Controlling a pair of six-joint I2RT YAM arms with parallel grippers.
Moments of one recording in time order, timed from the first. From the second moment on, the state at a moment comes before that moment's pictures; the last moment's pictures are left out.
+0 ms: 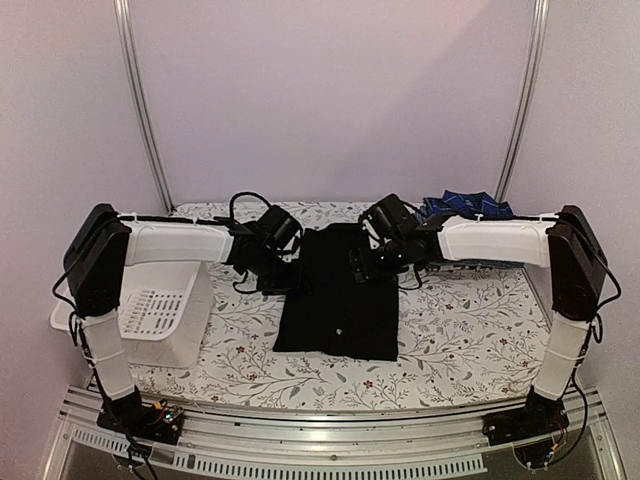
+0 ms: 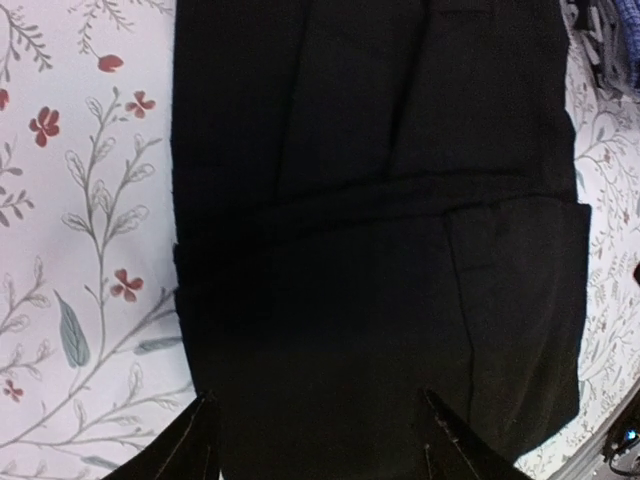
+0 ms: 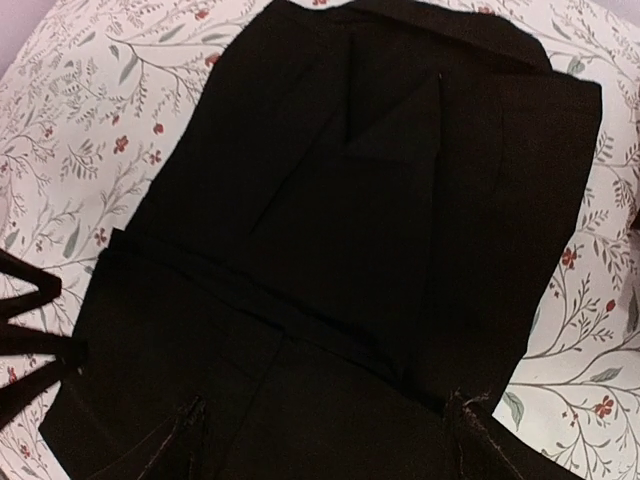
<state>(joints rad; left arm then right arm) -0.76 1.89 1.31 -0.48 0.04 -0.63 0.77 1.87 1.38 -0.39 0.15 0.38</state>
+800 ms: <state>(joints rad) -0.67 2.06 1.38 -0.44 0.10 -0.54 0.71 1.90 1.16 -0.29 0.13 0.50</state>
